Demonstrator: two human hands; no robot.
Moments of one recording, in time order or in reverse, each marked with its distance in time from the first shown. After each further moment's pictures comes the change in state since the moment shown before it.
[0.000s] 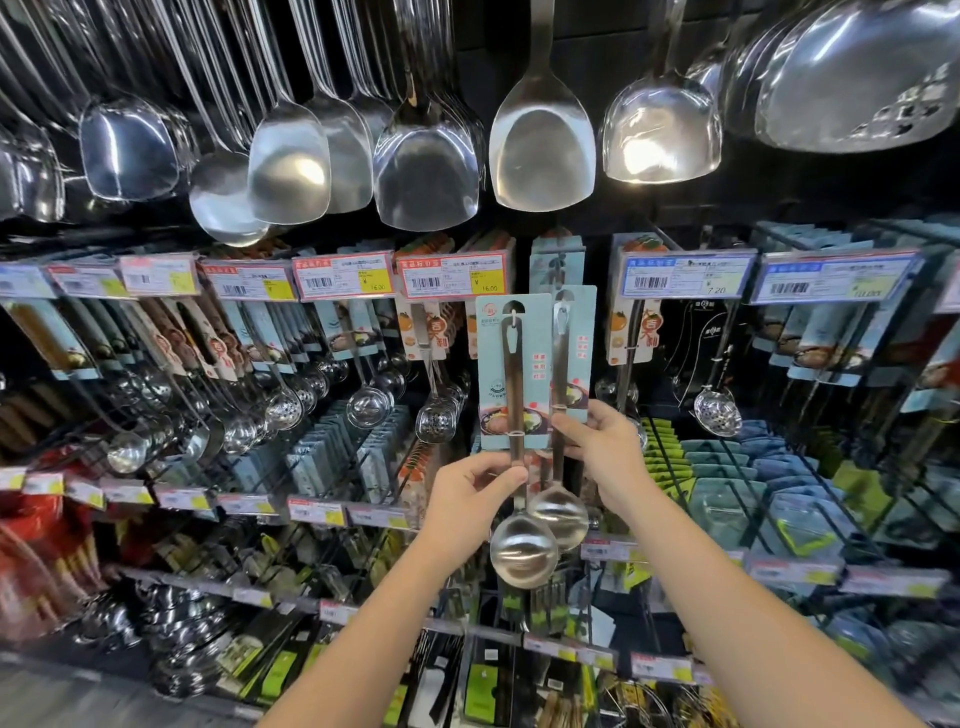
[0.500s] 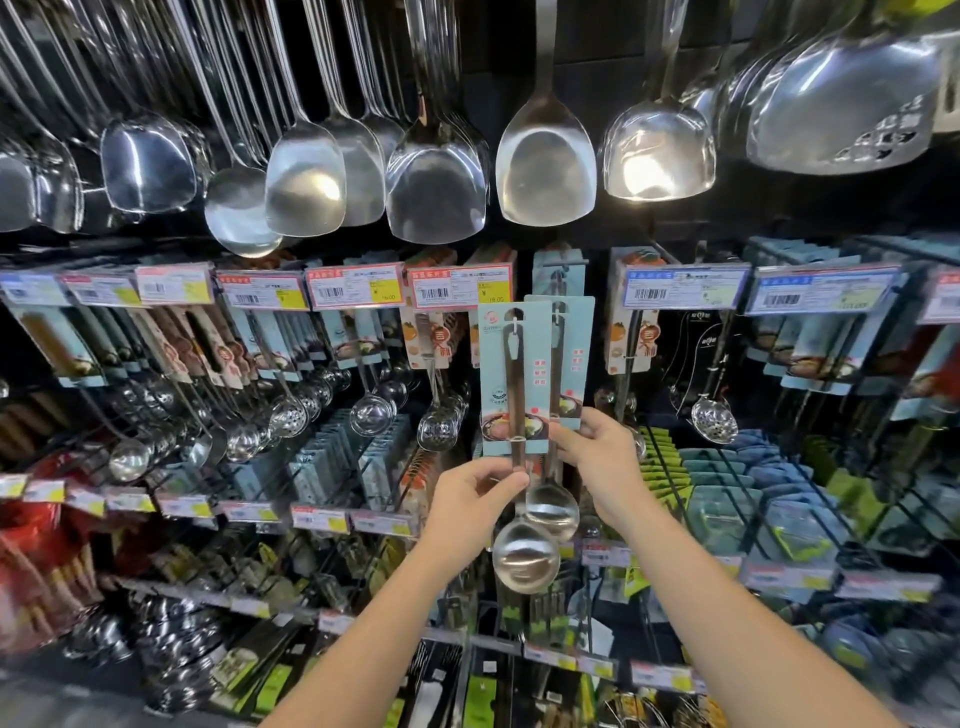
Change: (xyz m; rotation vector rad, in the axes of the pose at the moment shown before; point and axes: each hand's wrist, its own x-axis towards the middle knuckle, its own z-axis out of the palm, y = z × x) left_hand -0.001 -0.002 -0.006 0.028 -0.009 0.006; right_hand -0.012 -0.003 0.011 -0.031 0.002 -0.044
